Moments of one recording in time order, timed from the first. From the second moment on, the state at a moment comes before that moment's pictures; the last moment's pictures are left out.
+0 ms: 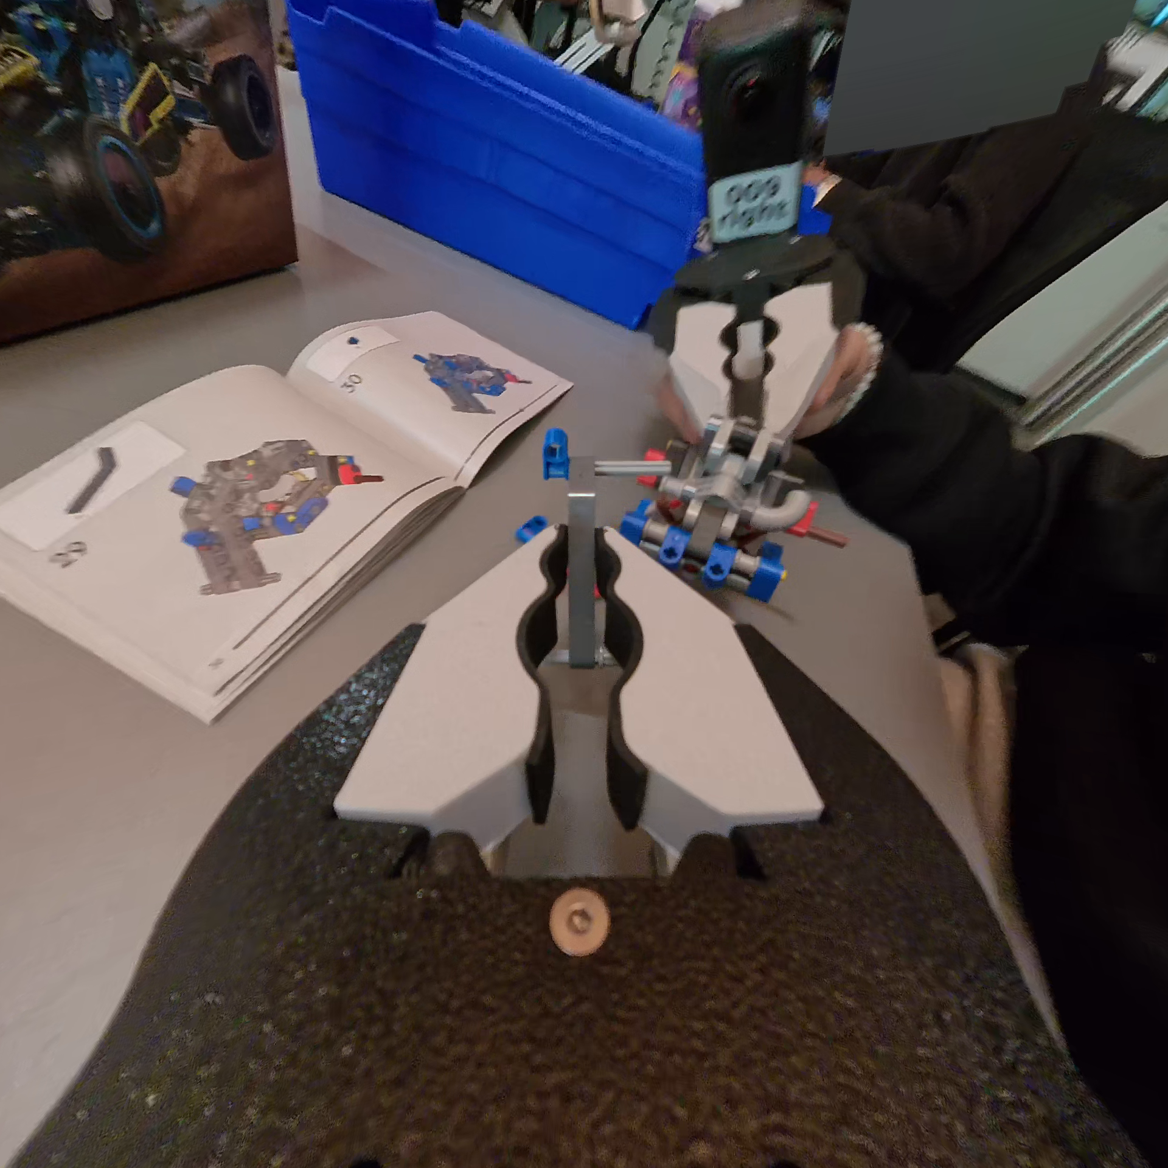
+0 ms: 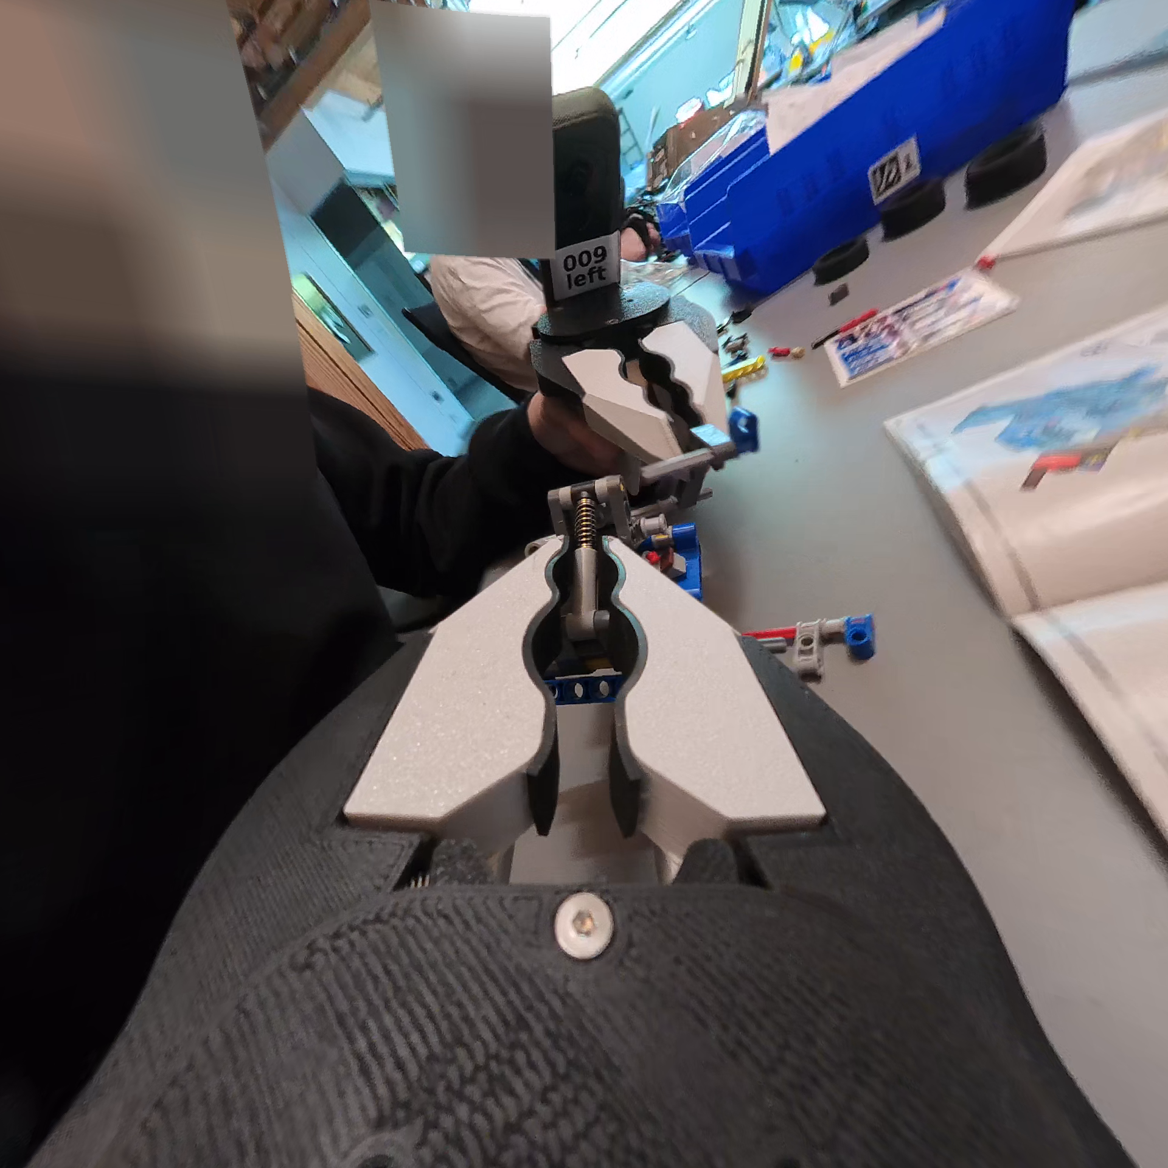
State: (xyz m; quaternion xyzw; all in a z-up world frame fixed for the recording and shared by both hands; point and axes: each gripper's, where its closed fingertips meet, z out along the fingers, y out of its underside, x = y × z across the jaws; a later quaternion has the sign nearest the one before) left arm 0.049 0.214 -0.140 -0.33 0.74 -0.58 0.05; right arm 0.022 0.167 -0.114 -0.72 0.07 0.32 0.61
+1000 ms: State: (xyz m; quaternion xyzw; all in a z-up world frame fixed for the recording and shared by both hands) left arm 0.042 0.255 -0.150 -0.29 0.78 -0.52 0.20; right arm 0.026 0.156 -0.108 -0.74 -0.09 0.16 0.65
